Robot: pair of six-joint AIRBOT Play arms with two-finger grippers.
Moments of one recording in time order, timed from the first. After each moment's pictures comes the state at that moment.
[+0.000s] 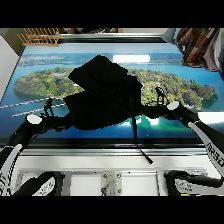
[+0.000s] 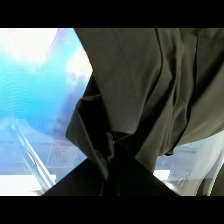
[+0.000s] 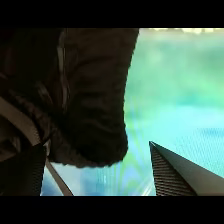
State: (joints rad) left arm 0.07 -1.10 0.56 0.82 -0.83 -1.45; right arm 0.10 -1.44 0.81 -0.72 0.63 1.20
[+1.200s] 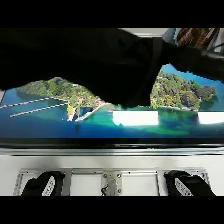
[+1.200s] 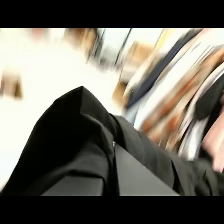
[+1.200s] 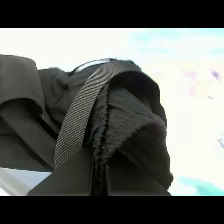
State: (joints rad) left arm 0.16 -0.66 1.55 0.81 -0.90 -1.50; right arm 0.02 -0.91 1.43 -0.73 1.05 1.46
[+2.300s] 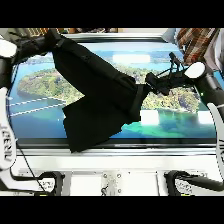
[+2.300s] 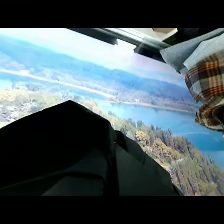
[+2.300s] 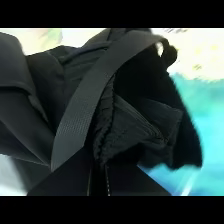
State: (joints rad) left arm 0.01 -1.56 1.80 0.84 -0.83 -1.49; right arm 0.08 -1.40 1.40 -1.04 1.13 1.81
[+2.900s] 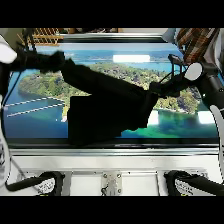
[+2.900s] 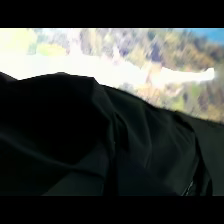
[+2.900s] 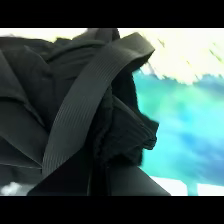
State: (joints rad) left arm 0.00 -1.35 1.55 1.03 -1.15 -1.54; right arm 0.14 -1.31 1.38 -1.33 1.31 1.77
